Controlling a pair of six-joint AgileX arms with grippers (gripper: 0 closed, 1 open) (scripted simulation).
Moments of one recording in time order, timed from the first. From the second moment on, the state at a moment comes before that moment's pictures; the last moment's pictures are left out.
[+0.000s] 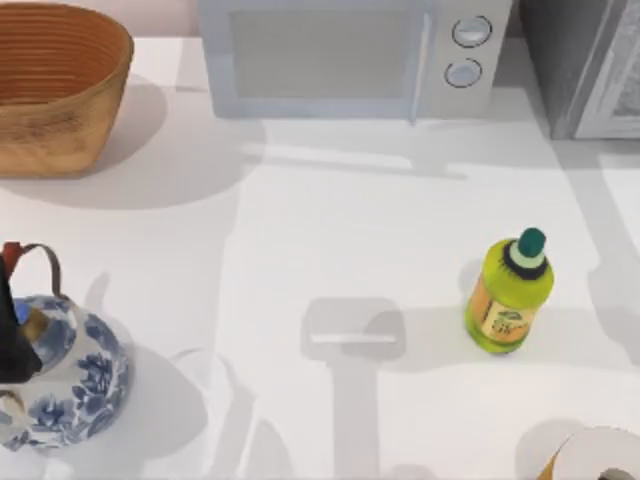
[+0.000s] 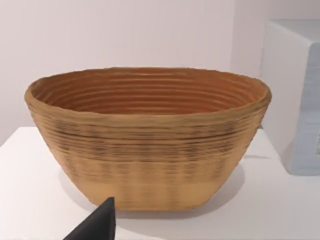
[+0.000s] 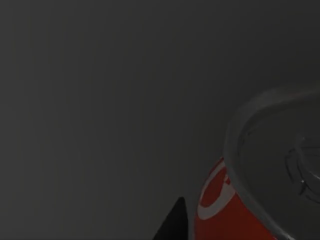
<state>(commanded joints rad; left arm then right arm) 0.00 0.00 0.00 0.00 0.00 0.00 0.10 2.09 2.77 -0.68 0.12 0.02</state>
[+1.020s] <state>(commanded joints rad) 0.00 0.00 0.00 0.00 0.00 0.00 0.10 2.09 2.77 -0.68 0.12 0.02</state>
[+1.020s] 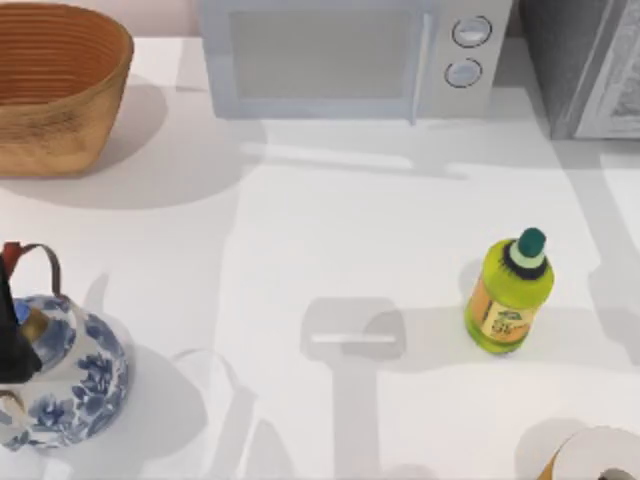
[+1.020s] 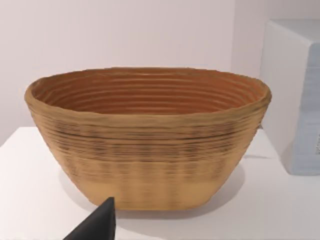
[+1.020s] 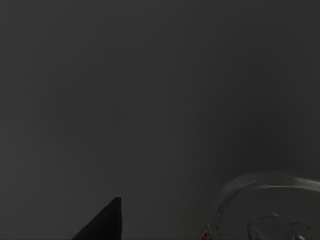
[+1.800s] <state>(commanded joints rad) 0.00 0.00 0.00 0.00 0.00 0.00 0.09 1.58 2.20 -0.46 0.04 -0.03</state>
